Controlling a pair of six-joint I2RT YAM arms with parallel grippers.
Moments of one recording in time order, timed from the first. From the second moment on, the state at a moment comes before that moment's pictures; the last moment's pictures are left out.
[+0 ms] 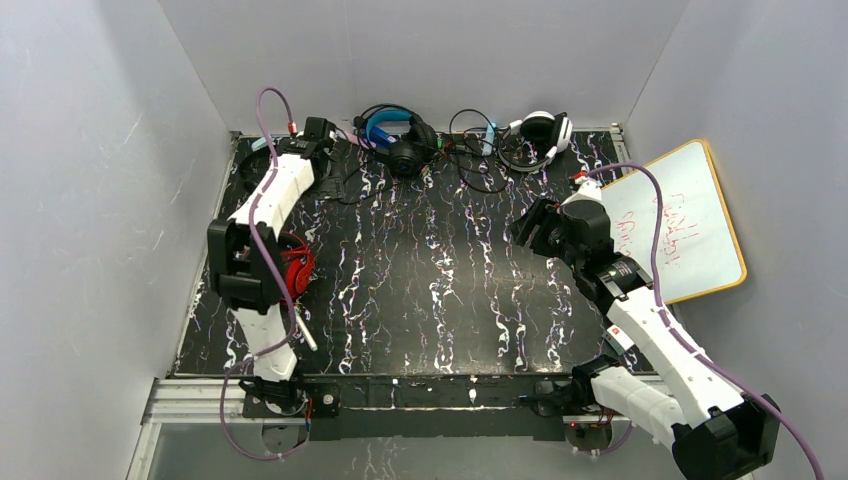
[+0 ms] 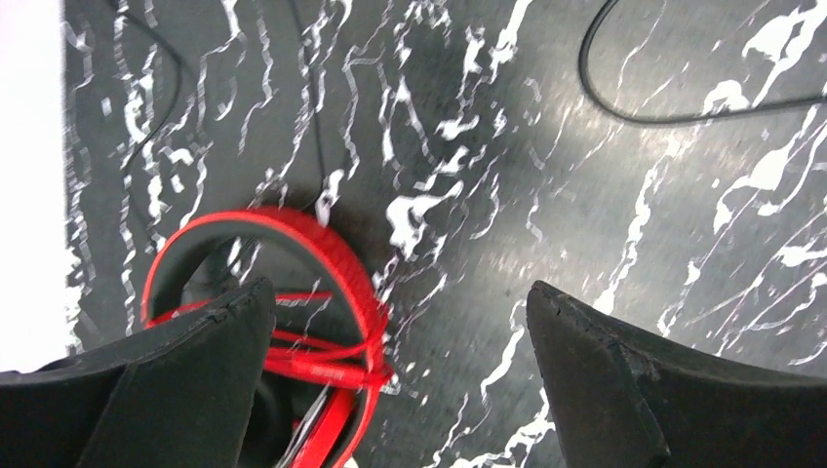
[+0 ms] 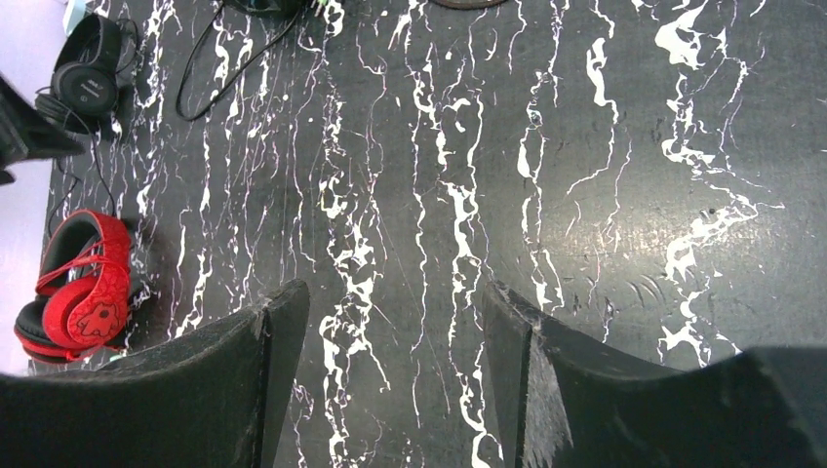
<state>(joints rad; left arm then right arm) -0.19 1.85 1.64 -0.91 -0.48 -0.32 0.43 0.91 0.79 -0.35 0.09 0.60</state>
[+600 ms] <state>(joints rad) -0.13 2.27 2.09 -0.65 -0.01 -0.55 0.43 0.93 0.79 -0.33 -0.04 0.52</state>
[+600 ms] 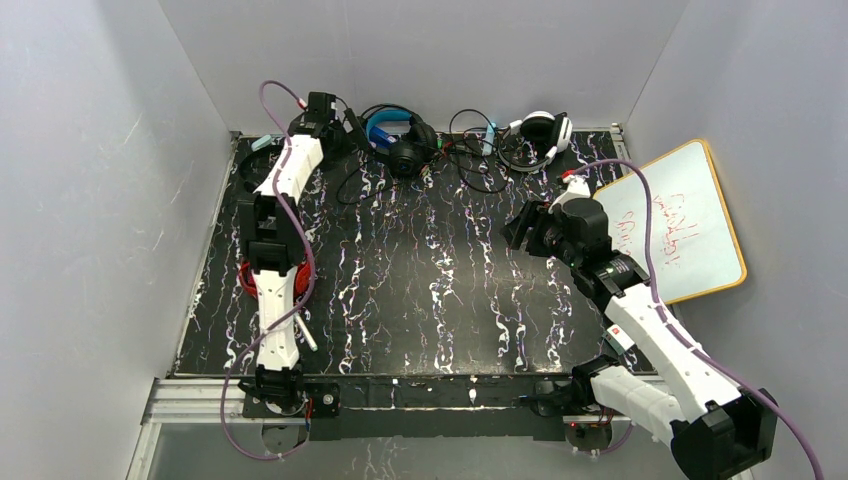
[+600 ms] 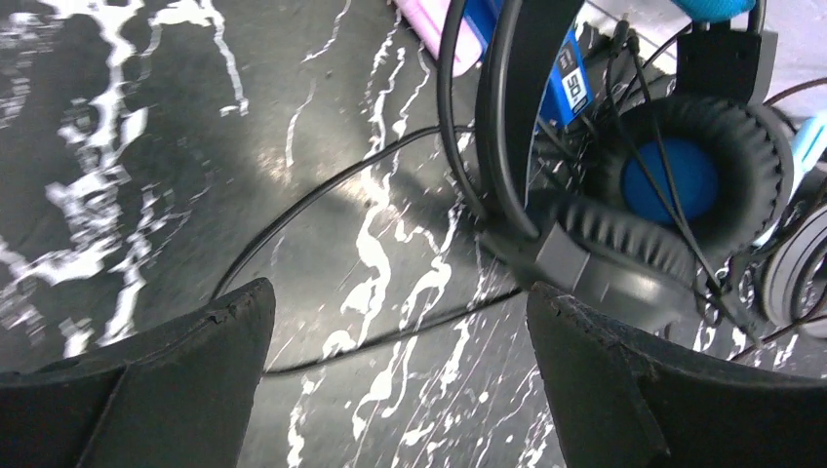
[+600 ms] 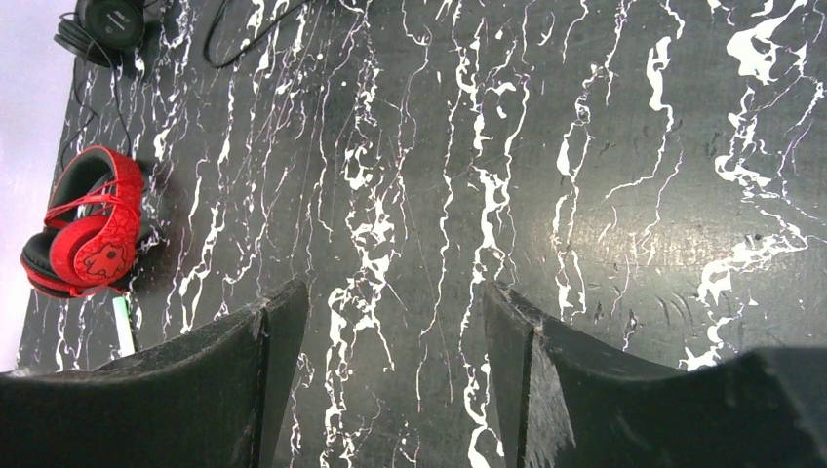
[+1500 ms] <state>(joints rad) -0.12 2.30 1.84 -0.32 0.11 -0.85 0.42 0.98 0.82 -0.33 -0.05 0.52</state>
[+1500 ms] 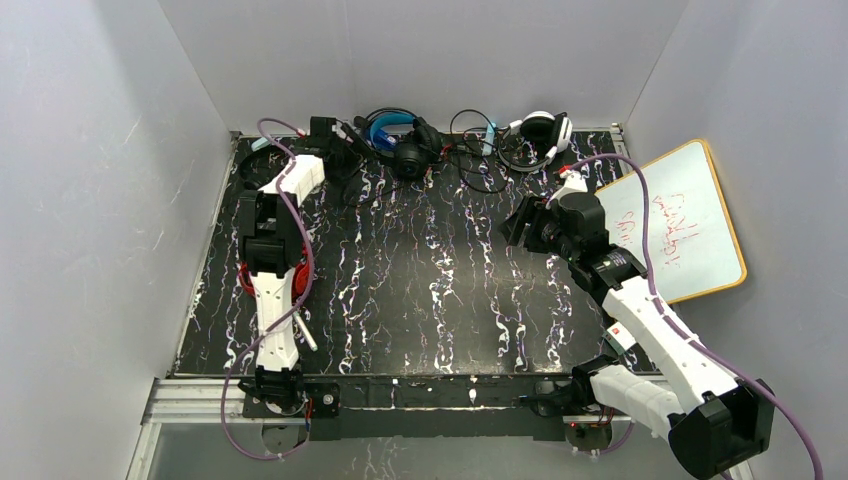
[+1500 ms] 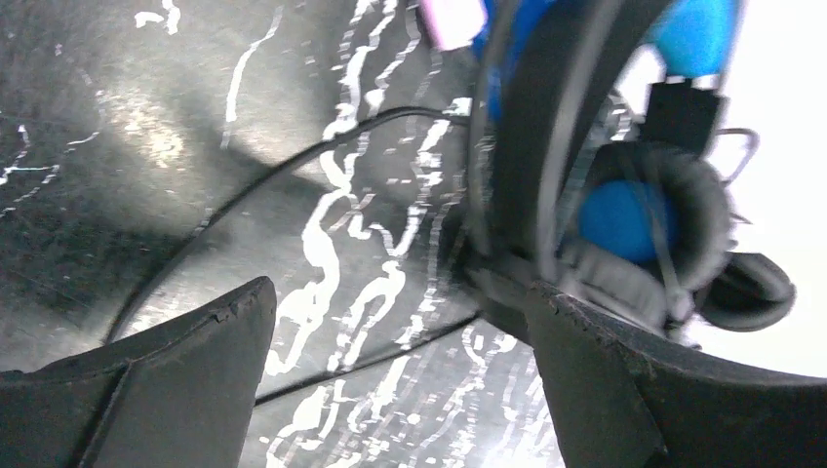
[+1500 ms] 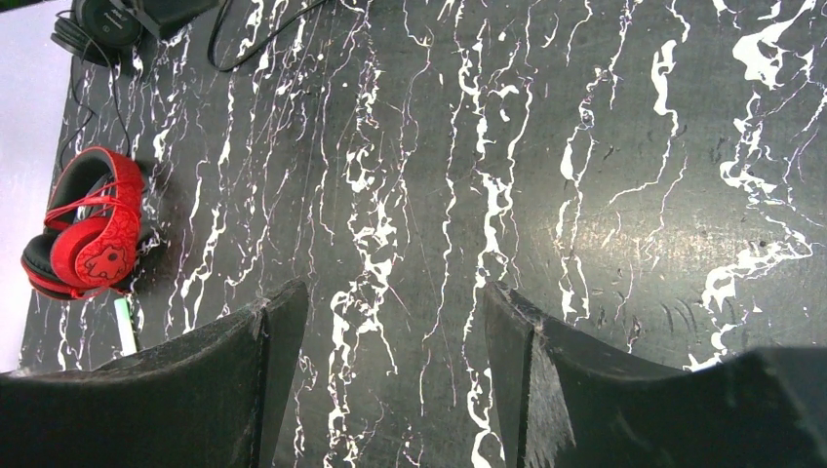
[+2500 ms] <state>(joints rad) -0.16 2.33 1.79 -0.17 0.17 -0.91 0.42 0.99 0.83 -0.34 -0.05 0.53</state>
